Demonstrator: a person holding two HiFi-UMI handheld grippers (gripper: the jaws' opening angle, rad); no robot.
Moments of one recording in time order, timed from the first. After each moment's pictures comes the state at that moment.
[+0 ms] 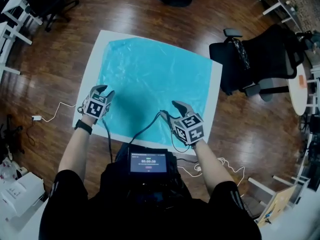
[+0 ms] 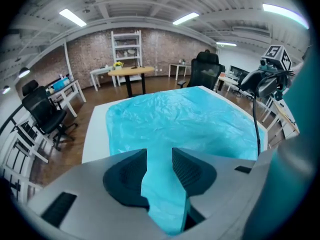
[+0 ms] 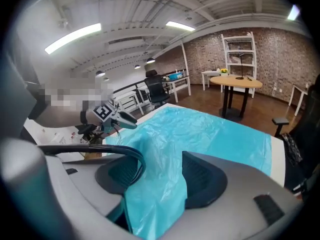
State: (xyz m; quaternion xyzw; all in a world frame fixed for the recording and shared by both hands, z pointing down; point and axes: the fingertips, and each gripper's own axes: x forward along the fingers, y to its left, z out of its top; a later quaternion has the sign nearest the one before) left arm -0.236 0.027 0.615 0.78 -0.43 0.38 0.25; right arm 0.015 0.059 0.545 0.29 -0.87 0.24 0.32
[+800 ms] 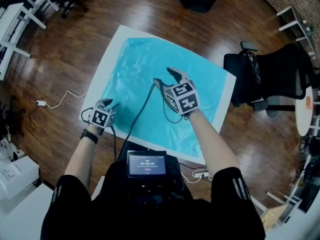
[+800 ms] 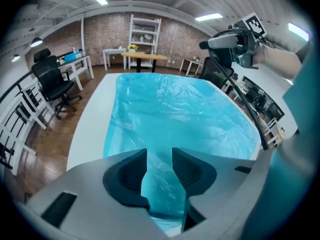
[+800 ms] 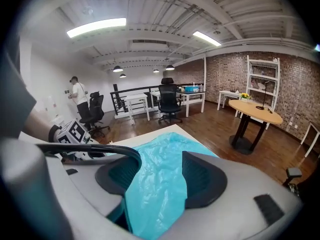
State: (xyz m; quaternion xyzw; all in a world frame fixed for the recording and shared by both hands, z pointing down) left arm -0.267 0.112 0.662 0.73 -0.45 0.37 0.36; right arm -0.117 -0.062 0.514 0.23 -0.91 0.12 0.31
